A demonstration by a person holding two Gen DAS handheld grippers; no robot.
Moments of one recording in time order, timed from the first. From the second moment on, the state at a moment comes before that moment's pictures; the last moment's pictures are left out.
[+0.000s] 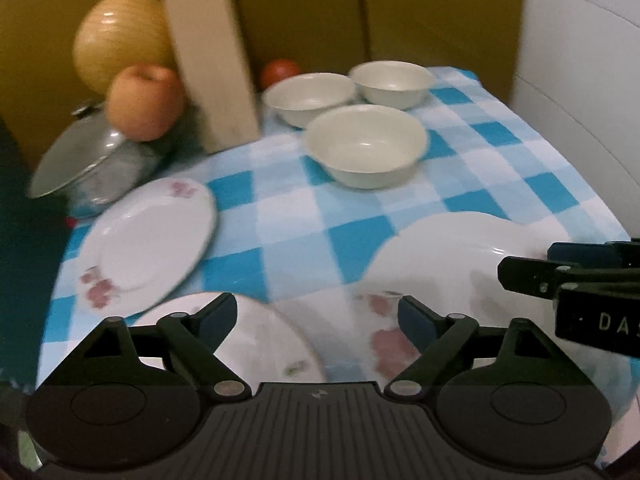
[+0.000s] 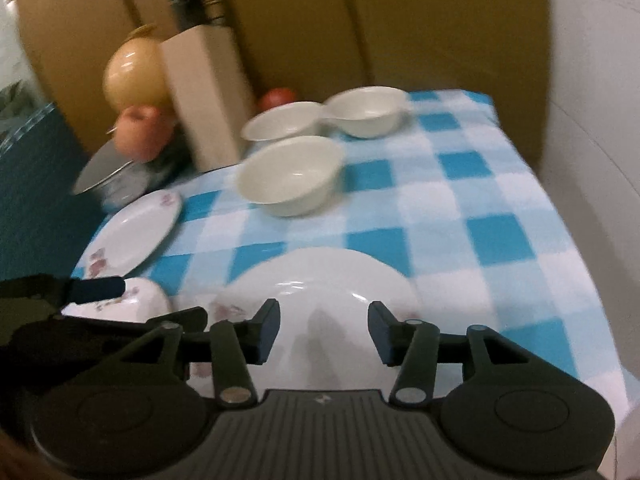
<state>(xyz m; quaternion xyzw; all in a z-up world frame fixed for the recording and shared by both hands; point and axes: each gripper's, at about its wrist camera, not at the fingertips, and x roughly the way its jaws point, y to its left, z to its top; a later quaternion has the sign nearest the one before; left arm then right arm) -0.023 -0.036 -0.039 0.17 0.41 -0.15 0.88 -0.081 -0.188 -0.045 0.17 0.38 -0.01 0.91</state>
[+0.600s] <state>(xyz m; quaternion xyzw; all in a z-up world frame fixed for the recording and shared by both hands) -0.006 0.050 -0.045 0.14 0.44 -0.04 0.89 -0.016 -0.114 -0.056 0.11 0.42 0.11 0.89</state>
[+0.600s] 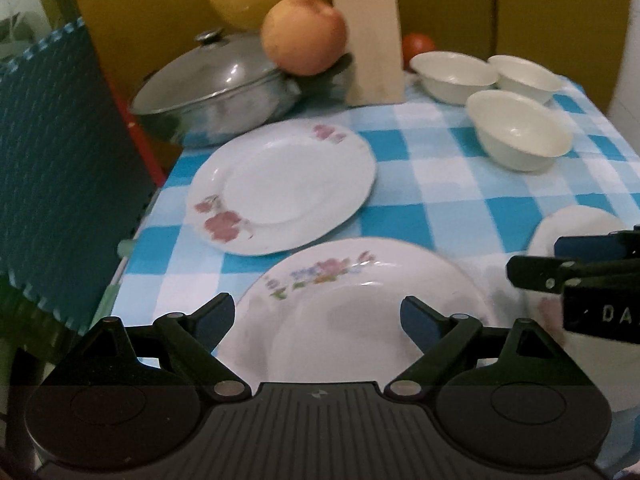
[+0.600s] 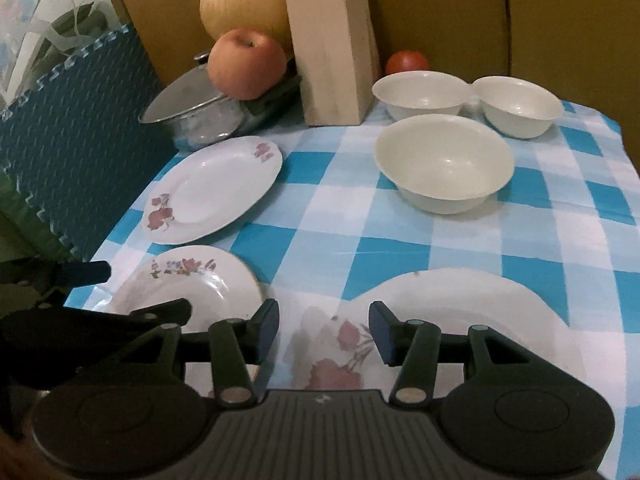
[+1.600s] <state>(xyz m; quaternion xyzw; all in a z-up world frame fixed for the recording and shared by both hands) 0.001 0.085 -0.059 0.09 0.48 -0.01 0.87 0.004 -0.083 -0.069 0.11 0.44 0.19 0.87</state>
